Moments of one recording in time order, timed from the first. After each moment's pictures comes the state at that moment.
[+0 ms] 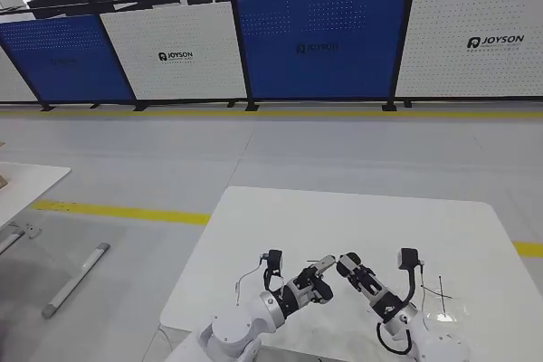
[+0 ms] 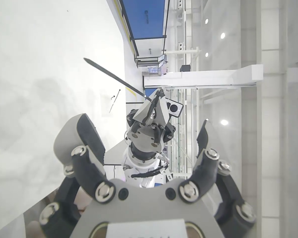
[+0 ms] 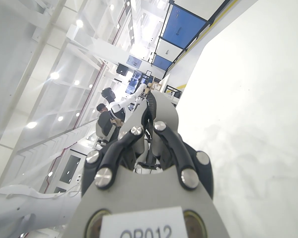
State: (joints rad) left arm 1.56 -1.19 -1.09 -1.85 -0.35 0.09 -0.27; right arm -1.43 -1.18 1.05 -1.65 0.08 -0.25 0.29
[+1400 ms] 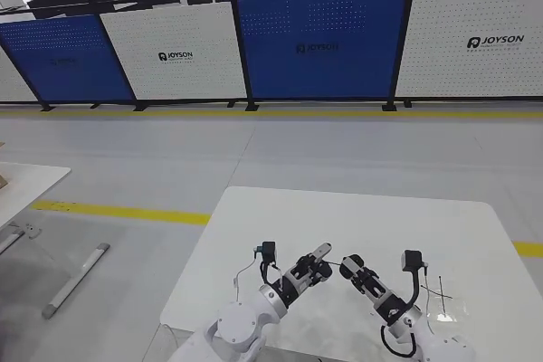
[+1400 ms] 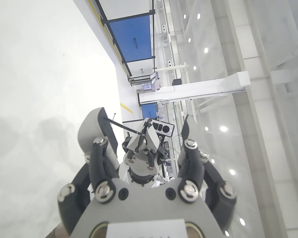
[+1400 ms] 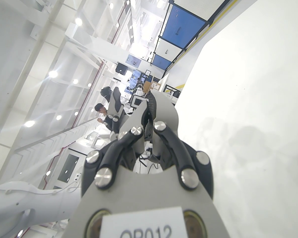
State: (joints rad) left arm 1.52 -1.21 -1.06 -1.79 -0.29 -0.04 -0.13; right arm -1.46 -1.17 1.08 -1.67 0.07 -0.26 0.32
